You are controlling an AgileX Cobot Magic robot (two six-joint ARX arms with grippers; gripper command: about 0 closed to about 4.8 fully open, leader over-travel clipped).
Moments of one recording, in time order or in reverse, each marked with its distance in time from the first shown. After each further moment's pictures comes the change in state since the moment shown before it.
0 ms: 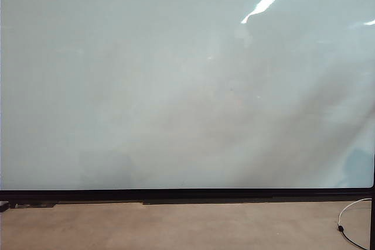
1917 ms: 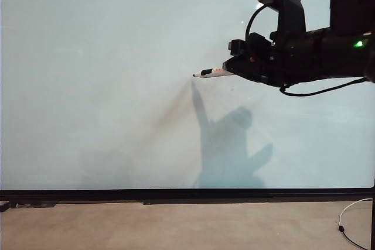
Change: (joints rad) left arm 0.000 0.001 0.000 0.000 0.000 0.000; right arm 0.687 0.189 0.285 -0.159 -0.333 0.146
